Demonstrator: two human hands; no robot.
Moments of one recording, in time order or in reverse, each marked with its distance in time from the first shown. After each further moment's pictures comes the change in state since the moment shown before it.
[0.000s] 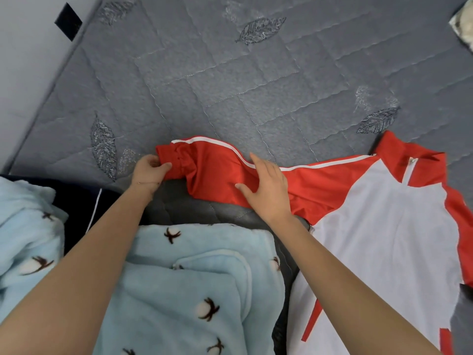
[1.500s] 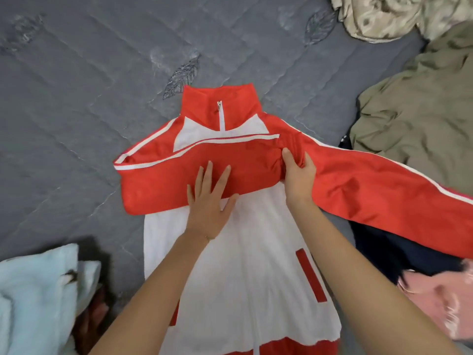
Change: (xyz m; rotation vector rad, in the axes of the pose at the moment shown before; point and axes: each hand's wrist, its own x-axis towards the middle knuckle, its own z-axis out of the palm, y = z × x) left_hand -0.307 0.045 0.404 0.792 -0.442 0.861; right_hand -0.150 0.343 -0.222 1.030 0.726 0.826
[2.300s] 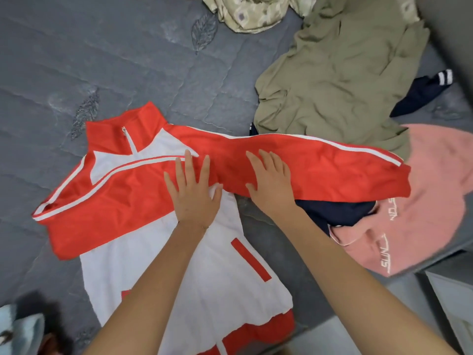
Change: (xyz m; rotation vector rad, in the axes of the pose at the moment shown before) left_hand 0.018 0.155 0.037 0.389 0.140 0.166; right_hand 0.008 -0.008 -0.167 -1.256 -0.201 -0.399
